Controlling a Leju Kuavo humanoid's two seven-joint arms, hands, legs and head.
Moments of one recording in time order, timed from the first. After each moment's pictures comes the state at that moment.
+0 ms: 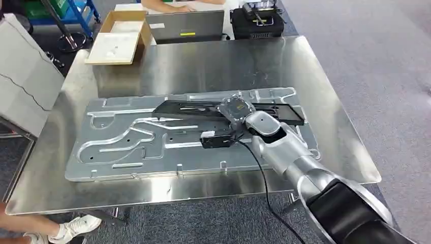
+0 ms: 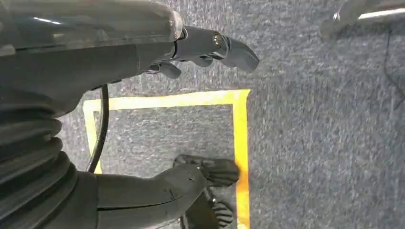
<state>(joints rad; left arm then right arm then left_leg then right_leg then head) -0.12 0.08 1.21 -0.21 -0.92 -0.24 -0.30 -0.99 0.11 0.76 -0.56 0.96 -0.15 -0.17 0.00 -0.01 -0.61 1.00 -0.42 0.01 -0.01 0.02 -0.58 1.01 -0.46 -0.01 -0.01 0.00</state>
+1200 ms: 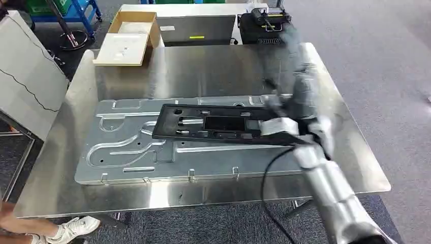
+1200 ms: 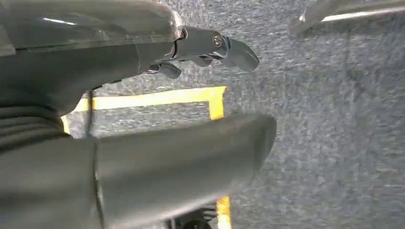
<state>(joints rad) -0.09 0.07 1.19 -0.21 -0.90 -0.29 -0.42 -0.57 -0.12 0.32 -1.55 0.38 -0.44 -0.47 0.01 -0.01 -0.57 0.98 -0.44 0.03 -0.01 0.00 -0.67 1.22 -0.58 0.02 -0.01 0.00</state>
